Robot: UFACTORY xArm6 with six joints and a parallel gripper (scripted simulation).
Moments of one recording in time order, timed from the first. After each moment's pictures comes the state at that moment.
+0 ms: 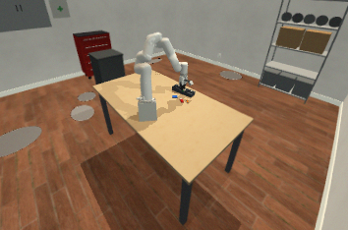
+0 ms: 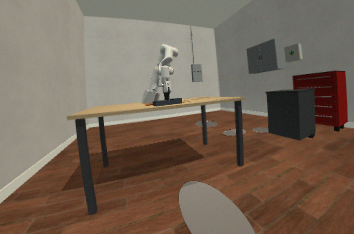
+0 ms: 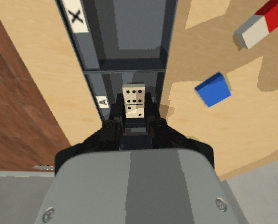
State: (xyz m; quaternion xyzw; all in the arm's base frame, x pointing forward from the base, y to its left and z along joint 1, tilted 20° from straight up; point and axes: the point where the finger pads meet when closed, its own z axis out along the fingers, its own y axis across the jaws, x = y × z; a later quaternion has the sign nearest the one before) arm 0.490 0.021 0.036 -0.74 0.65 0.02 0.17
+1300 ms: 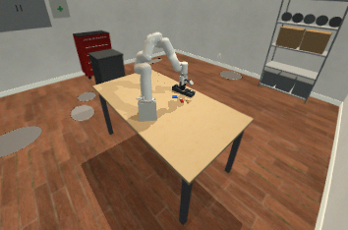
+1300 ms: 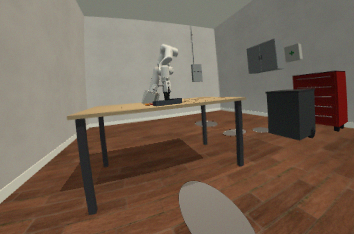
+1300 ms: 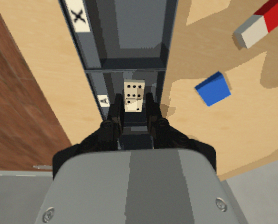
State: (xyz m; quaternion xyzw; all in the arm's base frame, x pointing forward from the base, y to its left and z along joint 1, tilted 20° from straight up) arm 0.491 0.020 0.038 -0.74 0.65 0.02 0.17
